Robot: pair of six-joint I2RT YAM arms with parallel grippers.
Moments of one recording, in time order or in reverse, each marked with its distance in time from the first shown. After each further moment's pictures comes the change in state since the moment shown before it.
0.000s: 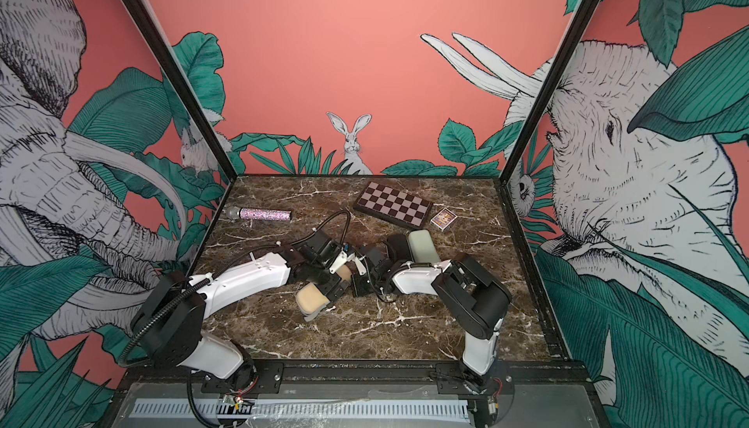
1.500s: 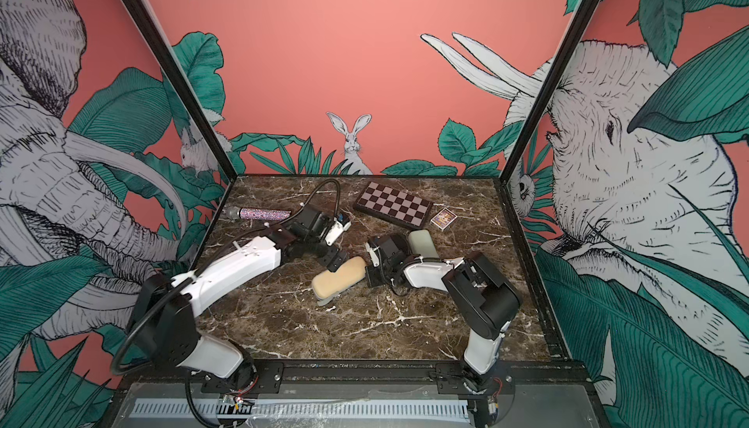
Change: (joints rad) left arm 0.091 -0.080 0.208 -0.029 -0.023 -0.043; right arm -0.086 -0.044 -0.032 -0.038 0.094 -0.063
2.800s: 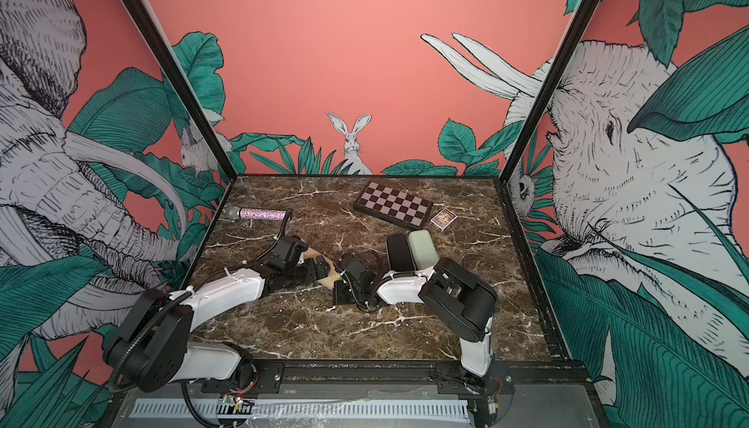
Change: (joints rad) left arm 0.174 -0.040 -0.494 0.417 0.050 -0.764; right arm 0.270 0.117 0.118 0.079 0.016 0.388
